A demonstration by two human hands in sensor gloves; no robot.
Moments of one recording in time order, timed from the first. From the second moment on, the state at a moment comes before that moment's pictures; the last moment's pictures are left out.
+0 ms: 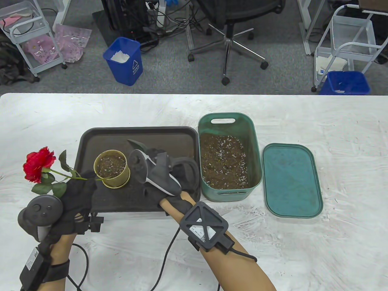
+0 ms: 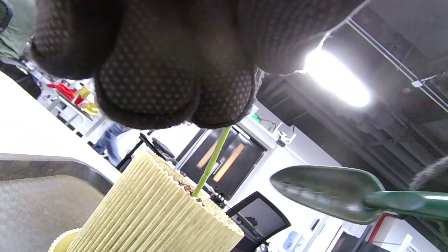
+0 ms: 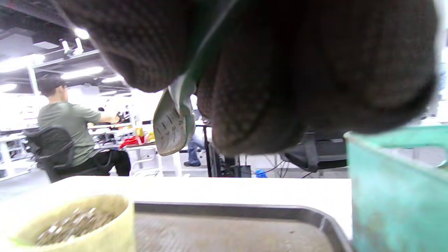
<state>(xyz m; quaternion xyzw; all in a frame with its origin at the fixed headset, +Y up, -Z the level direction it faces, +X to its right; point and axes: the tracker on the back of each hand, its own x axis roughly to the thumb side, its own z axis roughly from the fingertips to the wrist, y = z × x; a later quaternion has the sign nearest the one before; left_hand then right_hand) -0.366 -0.672 -0.210 0.21 0.02 0.34 0.92 -0.080 -0.560 -0.267 0.09 -0.07 0.99 0.10</state>
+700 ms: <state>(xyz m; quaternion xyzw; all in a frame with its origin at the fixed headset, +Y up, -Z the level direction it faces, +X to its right) -0.366 -0.671 -0.210 0.22 0.02 0.33 0.92 0.083 -0.550 -0.333 -0.18 0.02 0.98 0.08</state>
